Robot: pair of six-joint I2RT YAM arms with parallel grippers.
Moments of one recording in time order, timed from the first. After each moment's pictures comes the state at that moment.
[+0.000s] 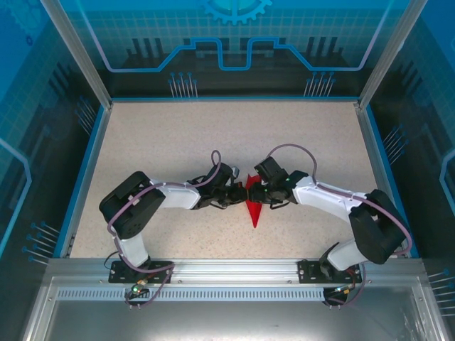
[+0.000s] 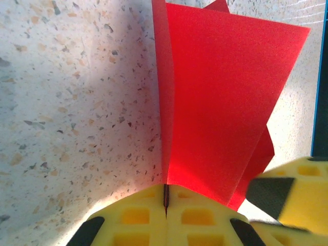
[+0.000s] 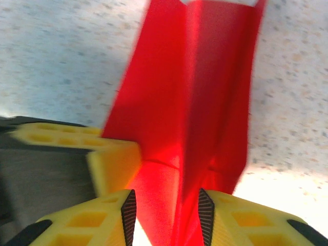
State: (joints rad) left arm -0.72 1.79 0.81 0.21 0.33 -0.96; right arm 0.67 1.48 0.85 -0.50 -0.04 0.71
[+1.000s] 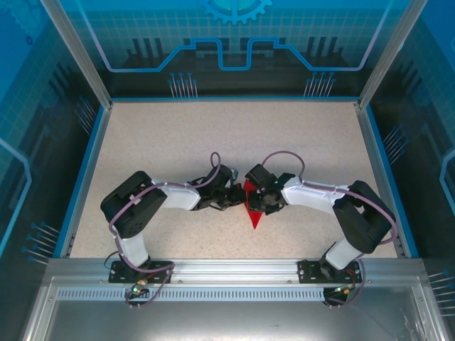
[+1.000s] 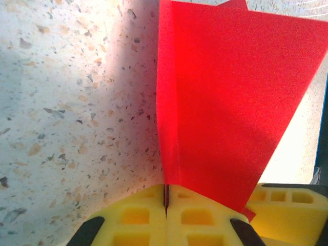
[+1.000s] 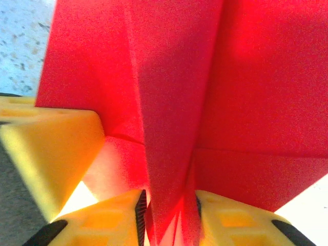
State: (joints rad) left arm -0.72 1.80 0.80 0.21 0.34 -0.98; right arm 0.74 1.60 0.87 -0.55 -0.03 0.79
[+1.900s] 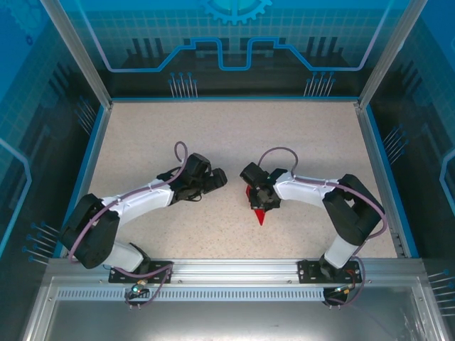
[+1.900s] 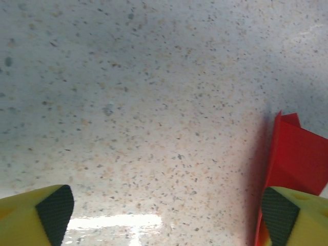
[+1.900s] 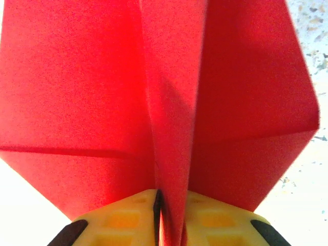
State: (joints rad) left arm -0.58 1.44 0.80 -0.29 -0.03 -0.98; right arm 0.75 1.68 0.96 -0.65 0.10 0.78
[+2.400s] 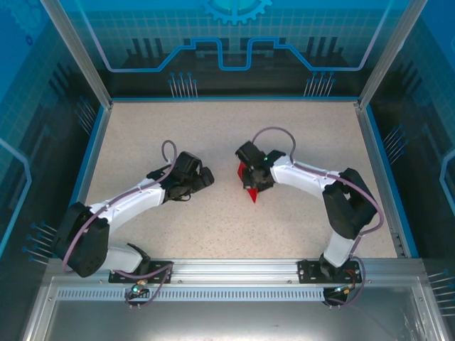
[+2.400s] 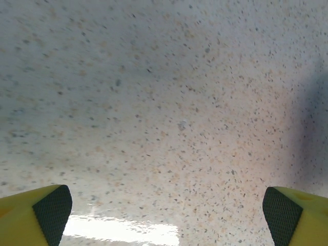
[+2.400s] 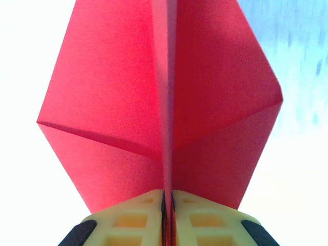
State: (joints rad) left arm -0.51 1.36 0.81 -0.47 -0.12 -0.96; right arm 0.68 1.77 1.24 -0.70 0.14 0.66
